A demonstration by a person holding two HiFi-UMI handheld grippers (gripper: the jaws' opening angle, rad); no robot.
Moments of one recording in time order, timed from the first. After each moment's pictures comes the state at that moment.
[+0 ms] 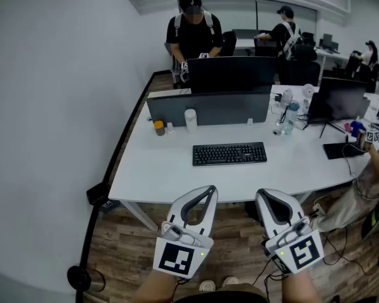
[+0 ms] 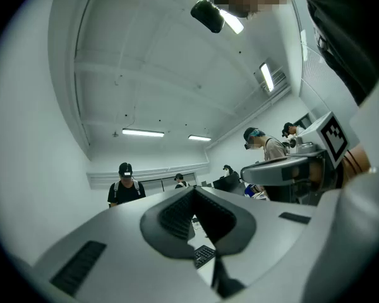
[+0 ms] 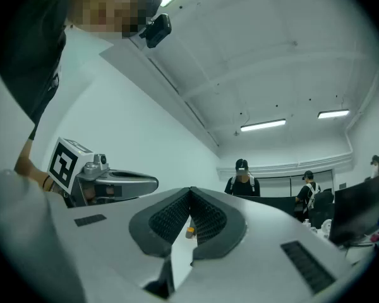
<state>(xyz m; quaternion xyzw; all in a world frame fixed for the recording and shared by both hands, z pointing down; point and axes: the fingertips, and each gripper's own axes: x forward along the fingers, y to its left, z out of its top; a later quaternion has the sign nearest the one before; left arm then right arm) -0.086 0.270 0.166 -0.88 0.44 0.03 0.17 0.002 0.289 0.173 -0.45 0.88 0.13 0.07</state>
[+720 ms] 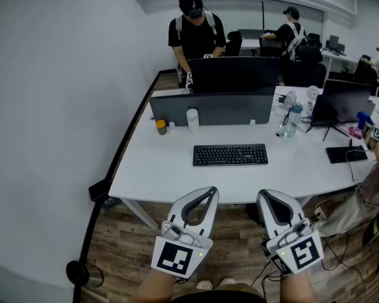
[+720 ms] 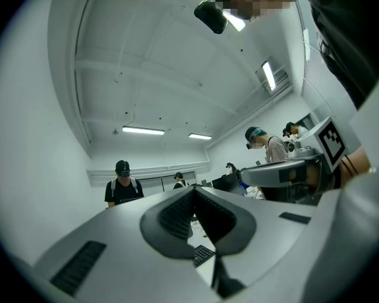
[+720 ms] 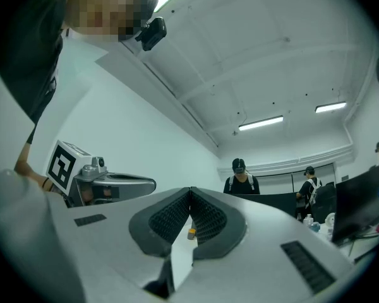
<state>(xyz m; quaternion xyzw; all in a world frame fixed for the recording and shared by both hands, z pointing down) -0.062 0.265 0.168 -0.88 0.44 0.03 0.16 0.028 0.279 0.179 -0.44 0.89 0.11 0.08</state>
